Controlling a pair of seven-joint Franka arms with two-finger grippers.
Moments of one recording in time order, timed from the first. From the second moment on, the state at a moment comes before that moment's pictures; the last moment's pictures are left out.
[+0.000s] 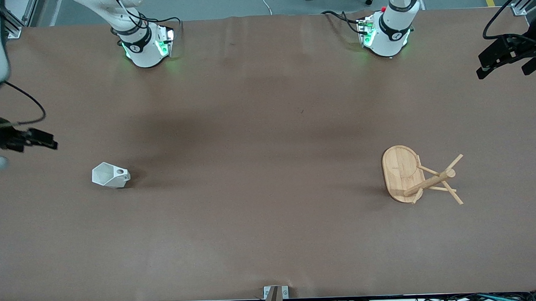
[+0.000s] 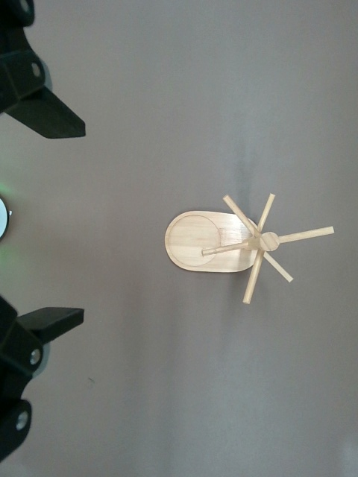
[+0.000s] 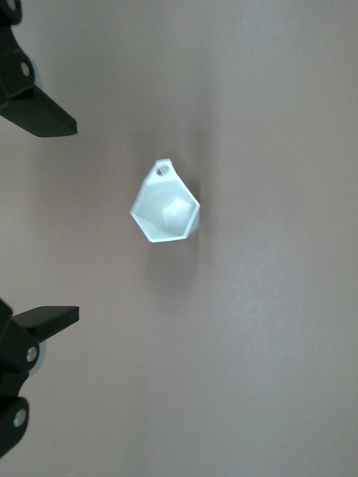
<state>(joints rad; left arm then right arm) 0.00 -0.02 -0.09 -1.39 0.01 1.39 -0.12 -0.16 0.14 -0.01 -1.81 0.01 1.91 -0.25</state>
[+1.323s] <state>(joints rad) 0.00 0.02 -0.09 -1.39 0.01 1.39 -0.07 -0.17 0.42 0.00 -2.05 0.02 2.46 -0.34</state>
